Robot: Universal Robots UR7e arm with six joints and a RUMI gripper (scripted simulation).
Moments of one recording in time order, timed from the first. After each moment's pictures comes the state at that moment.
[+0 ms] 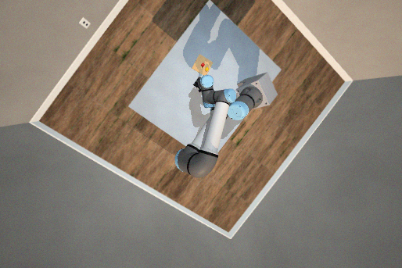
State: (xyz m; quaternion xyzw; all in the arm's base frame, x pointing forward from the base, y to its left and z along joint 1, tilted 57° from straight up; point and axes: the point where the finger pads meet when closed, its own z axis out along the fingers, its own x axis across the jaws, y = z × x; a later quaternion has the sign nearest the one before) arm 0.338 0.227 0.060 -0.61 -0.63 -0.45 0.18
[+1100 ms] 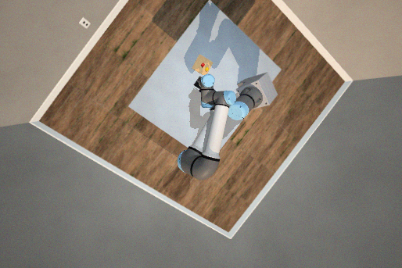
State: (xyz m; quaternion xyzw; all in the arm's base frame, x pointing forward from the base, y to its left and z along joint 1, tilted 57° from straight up) arm 0.329 0.213 0.070 -0.61 -0.63 -0.45 0.18
